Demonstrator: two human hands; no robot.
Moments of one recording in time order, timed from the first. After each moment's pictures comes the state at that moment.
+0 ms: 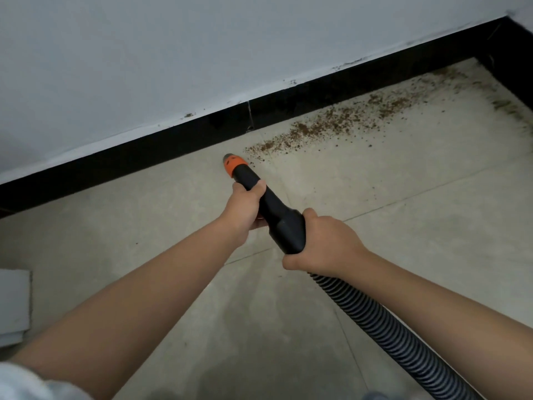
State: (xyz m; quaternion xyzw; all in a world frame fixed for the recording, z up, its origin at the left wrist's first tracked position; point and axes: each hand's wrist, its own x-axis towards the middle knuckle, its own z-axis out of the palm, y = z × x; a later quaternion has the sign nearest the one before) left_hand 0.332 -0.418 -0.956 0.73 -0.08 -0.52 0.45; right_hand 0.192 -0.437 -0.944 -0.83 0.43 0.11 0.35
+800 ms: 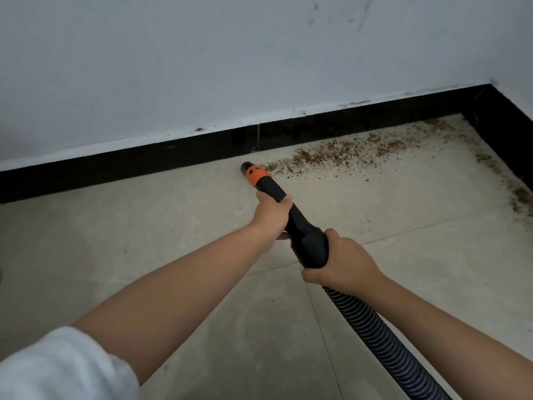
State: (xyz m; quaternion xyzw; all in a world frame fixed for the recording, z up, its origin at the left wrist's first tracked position) left_hand 0.316 -0.453 -0.964 0.72 -0.10 -0.55 0.42; right_hand 0.174 -0.456 -0.957 -0.80 0.49 0.11 0.34
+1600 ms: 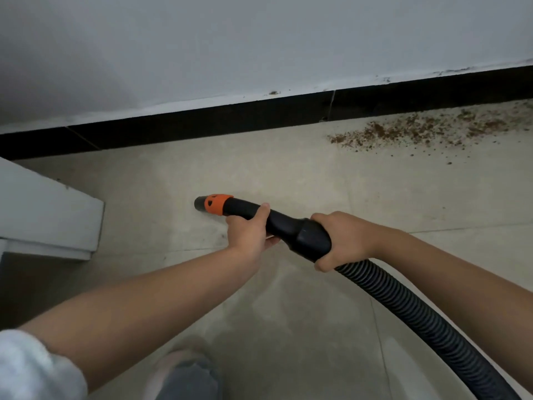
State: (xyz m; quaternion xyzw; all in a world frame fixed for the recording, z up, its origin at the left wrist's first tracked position) left_hand 0.362 -0.321 -0.976 0.71 0.13 -0.39 0.57; right_hand 0.245 -0.439 -0.960 -0.87 0.18 0.25 0.38
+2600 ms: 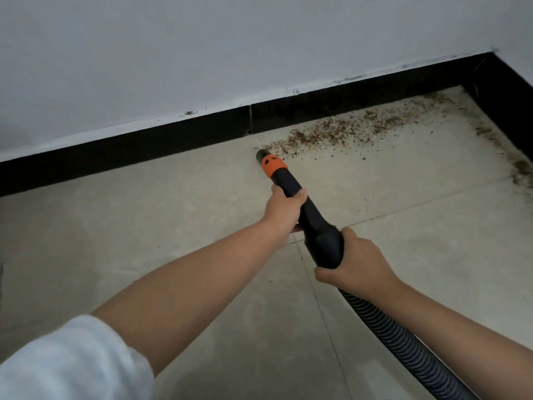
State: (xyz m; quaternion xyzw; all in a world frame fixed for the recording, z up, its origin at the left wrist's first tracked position) left_hand 0.290 -0.449 -0.982 0.67 -0.09 -0.58 0.45; right_hand 0.143 -0.437 -0.964 -0.76 0.53 0.06 0.36
